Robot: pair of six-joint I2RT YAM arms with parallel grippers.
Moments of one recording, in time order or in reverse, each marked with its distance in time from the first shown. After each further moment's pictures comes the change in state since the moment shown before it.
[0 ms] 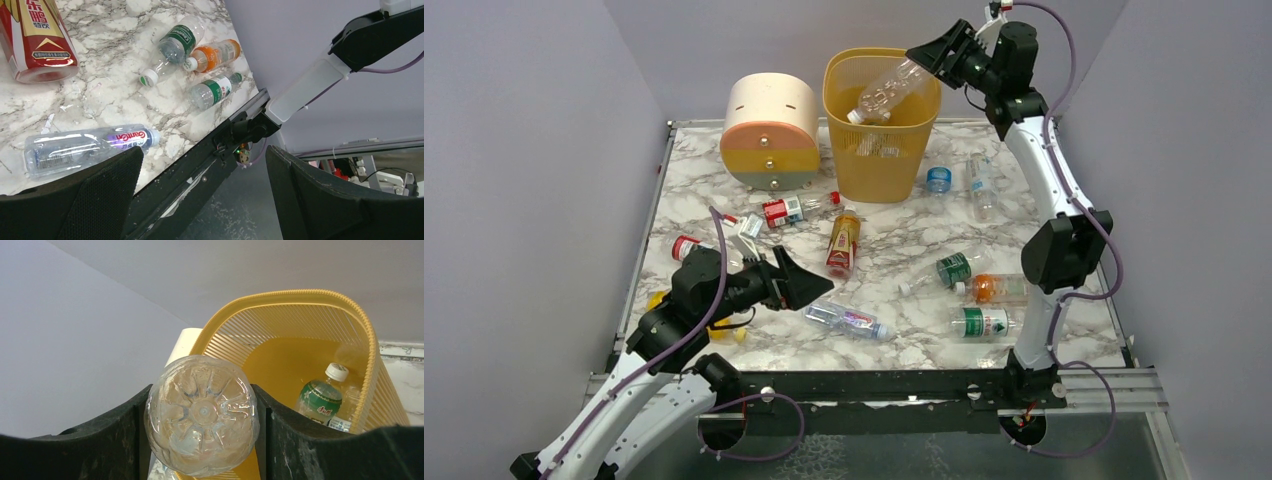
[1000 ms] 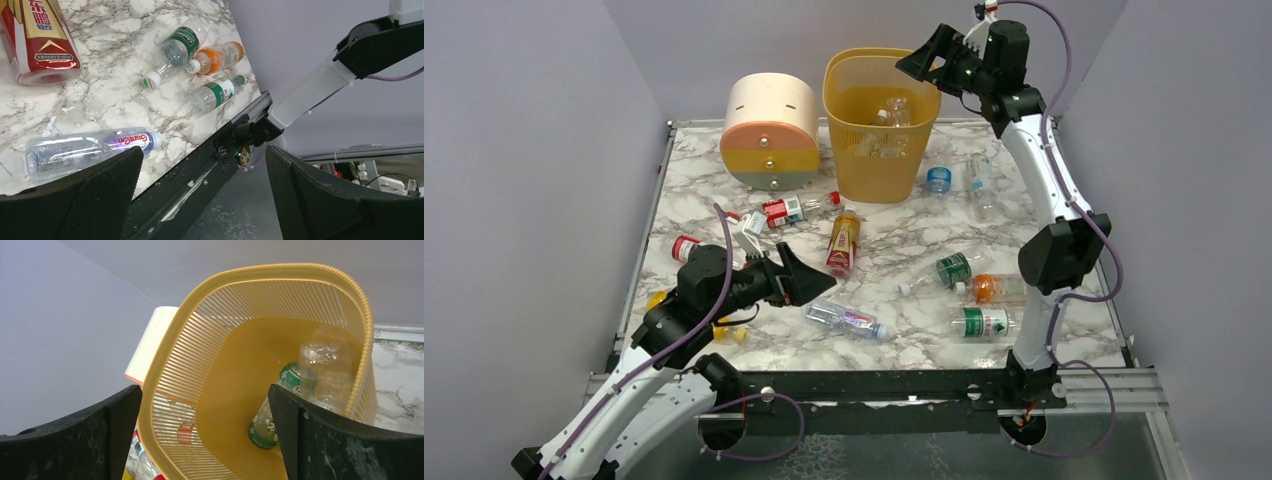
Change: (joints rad) left arm 0.000 0.027 -0.005 0.023 -0.011 -0.006; right arm 0.040 0.005 0.059 -0.185 0.060 -0.167
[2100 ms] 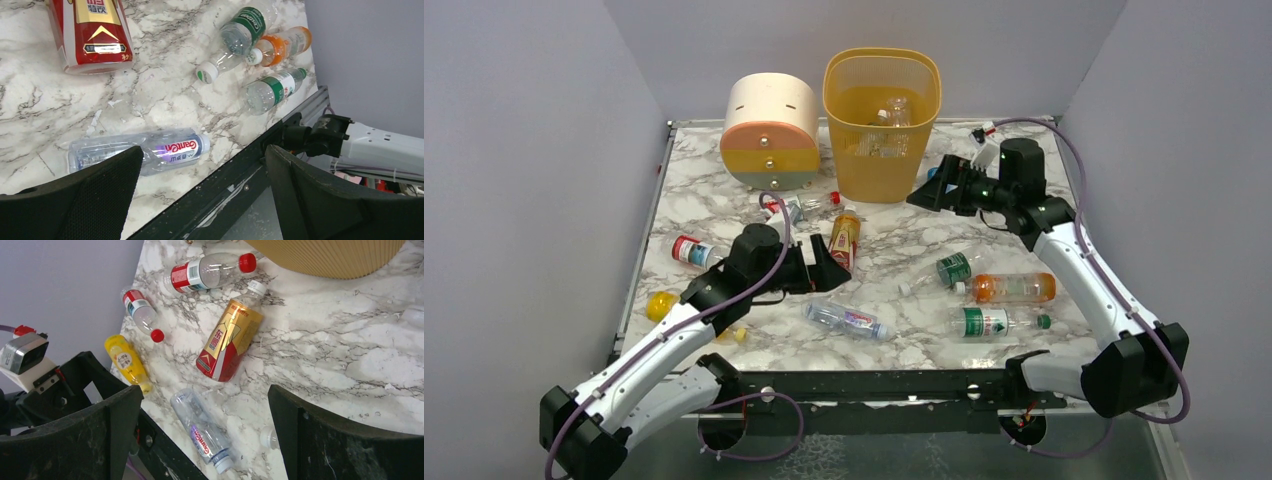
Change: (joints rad) left arm 0.000 0.282 -0.045 0.090 -0.055 0.087; right arm 0.042 -0.736 -1.033 -0.042 -0.117 -0.091
